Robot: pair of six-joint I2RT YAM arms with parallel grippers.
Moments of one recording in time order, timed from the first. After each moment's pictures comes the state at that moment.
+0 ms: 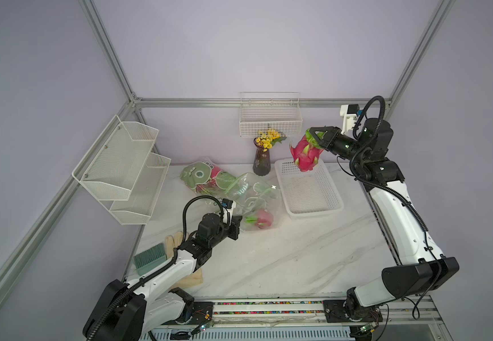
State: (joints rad) left arm -0.50 1.11 0.50 0.23 0.11 -0.20; right arm 0.14 1.52 1.76 -0.31 -0.51 0.70
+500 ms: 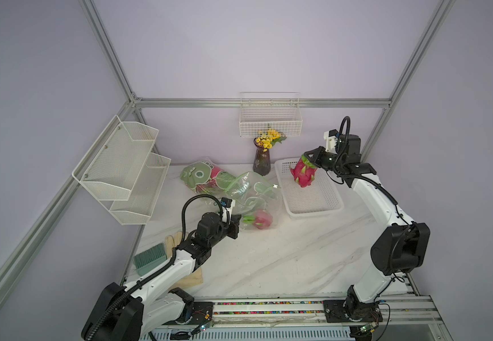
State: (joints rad) left arm -0.50 1.09 0.52 0.20 0.09 -0.20; right arm 0.08 1.74 1.64 -0.33 -0.49 0.59
